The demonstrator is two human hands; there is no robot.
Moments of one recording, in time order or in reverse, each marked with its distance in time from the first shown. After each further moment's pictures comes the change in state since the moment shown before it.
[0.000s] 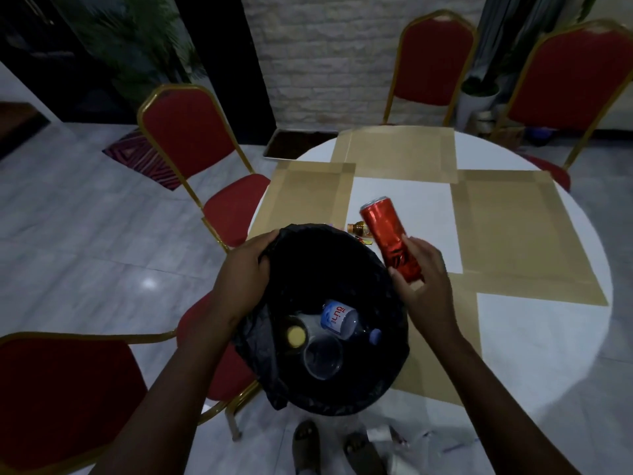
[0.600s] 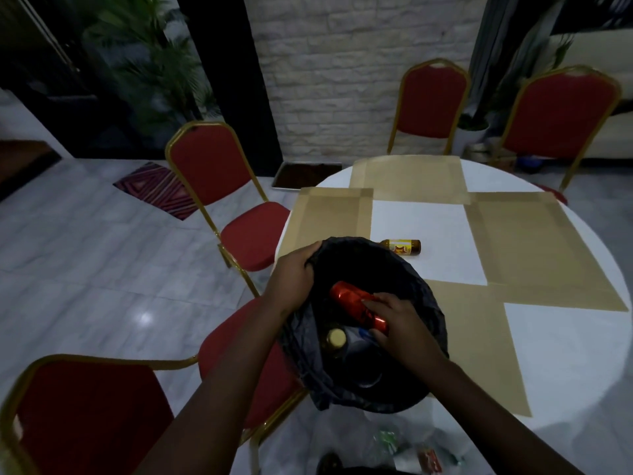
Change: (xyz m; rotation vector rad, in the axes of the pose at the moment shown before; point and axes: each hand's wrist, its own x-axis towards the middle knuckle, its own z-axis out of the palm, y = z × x) left_hand -0.001 -0.038 -0.028 -0.098 -0.103 0.015; right_hand -0.066 -0.049 0.092 -0.434 -0.434 -0.099
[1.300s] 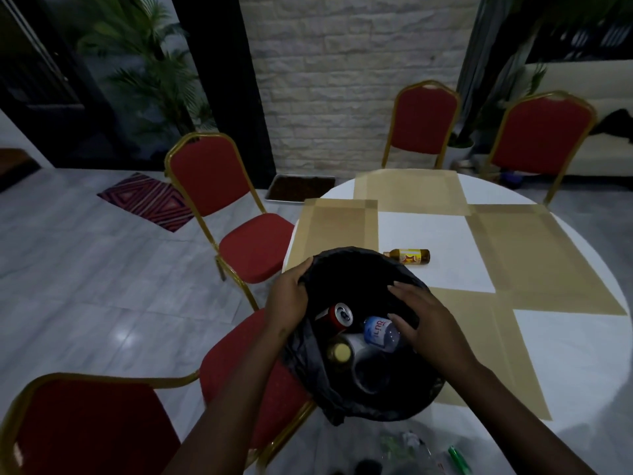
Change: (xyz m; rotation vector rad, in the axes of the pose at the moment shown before) left_hand -0.020 -0.069 -0.030 -0.139 0.054 -0.067; right_hand 0.012 -0.044 -0.013 0.030 0.216 0.040
